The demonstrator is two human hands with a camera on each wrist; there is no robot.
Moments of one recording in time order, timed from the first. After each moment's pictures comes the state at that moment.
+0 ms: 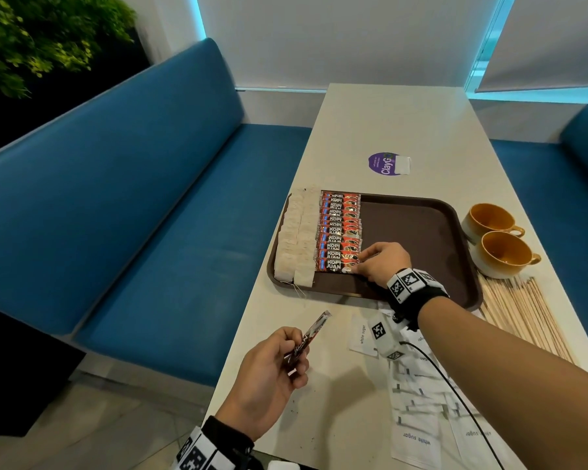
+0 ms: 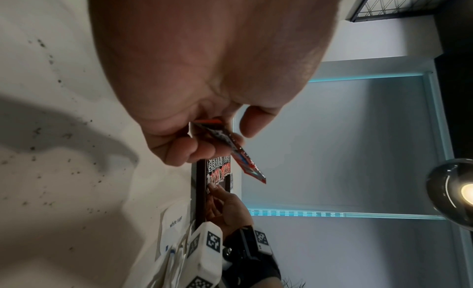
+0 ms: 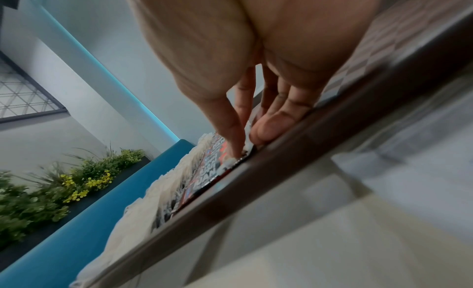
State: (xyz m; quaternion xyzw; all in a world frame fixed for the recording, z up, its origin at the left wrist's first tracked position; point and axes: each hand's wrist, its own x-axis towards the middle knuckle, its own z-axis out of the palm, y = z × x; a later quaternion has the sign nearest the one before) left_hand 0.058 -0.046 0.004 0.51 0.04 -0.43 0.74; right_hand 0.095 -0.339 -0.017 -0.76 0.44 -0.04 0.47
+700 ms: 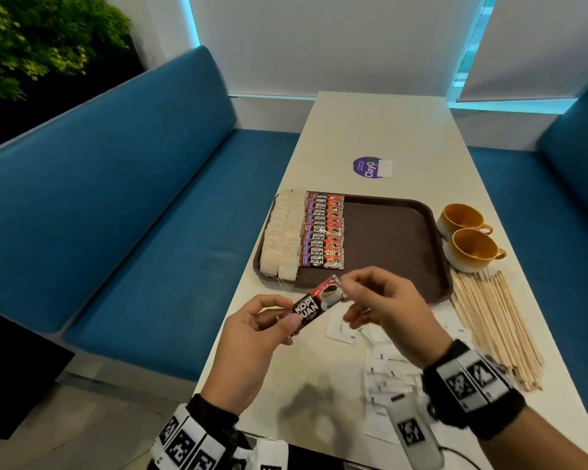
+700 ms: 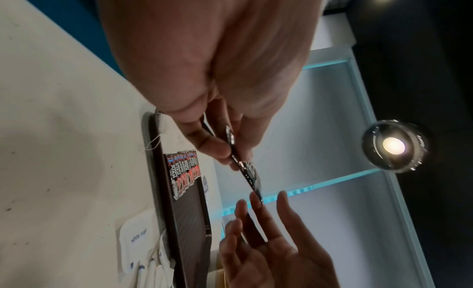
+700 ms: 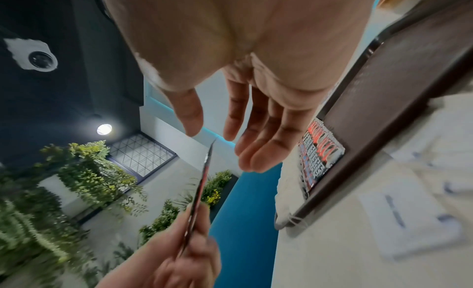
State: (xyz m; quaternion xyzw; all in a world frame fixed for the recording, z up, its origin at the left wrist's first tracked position) left_hand 0.043 -0.058 0.038 0.61 -0.08 -0.25 0.75; right_hand -0.045 -0.260 0.063 -0.65 0.22 -0.11 0.72
